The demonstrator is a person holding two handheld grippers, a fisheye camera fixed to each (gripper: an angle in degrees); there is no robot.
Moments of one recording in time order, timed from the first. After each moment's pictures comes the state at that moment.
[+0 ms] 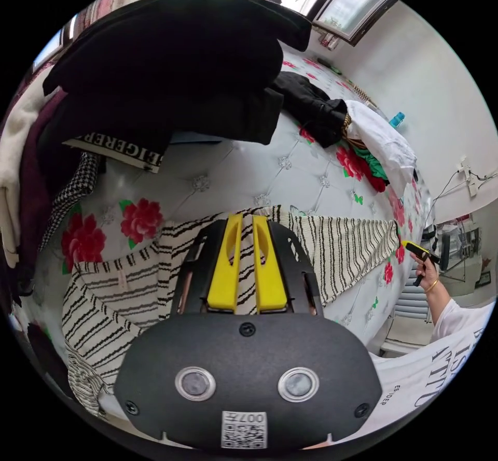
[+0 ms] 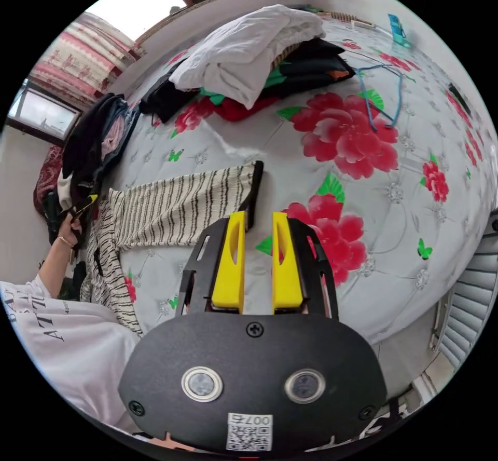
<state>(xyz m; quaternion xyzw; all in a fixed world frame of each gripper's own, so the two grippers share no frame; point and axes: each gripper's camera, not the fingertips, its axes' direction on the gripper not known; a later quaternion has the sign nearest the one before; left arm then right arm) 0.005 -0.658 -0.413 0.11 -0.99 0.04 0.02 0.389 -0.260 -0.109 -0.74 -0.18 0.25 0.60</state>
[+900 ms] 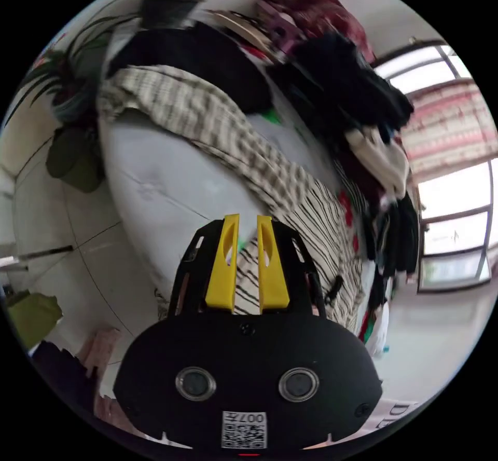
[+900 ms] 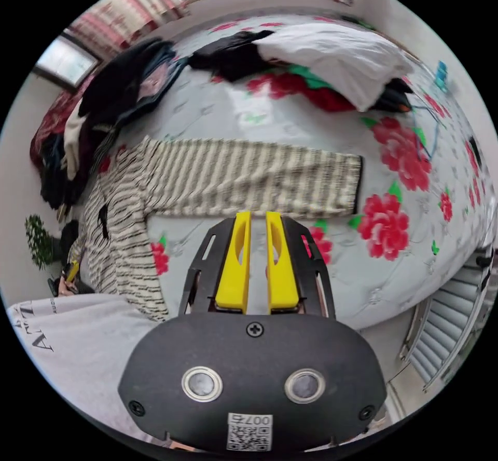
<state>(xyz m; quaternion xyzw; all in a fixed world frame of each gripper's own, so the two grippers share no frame) 0.162 -0.193 -0.197 0.68 -0.70 0.22 -0.02 0.260 -0.304 -0.075 -0.76 -0.23 0.15 0.59</state>
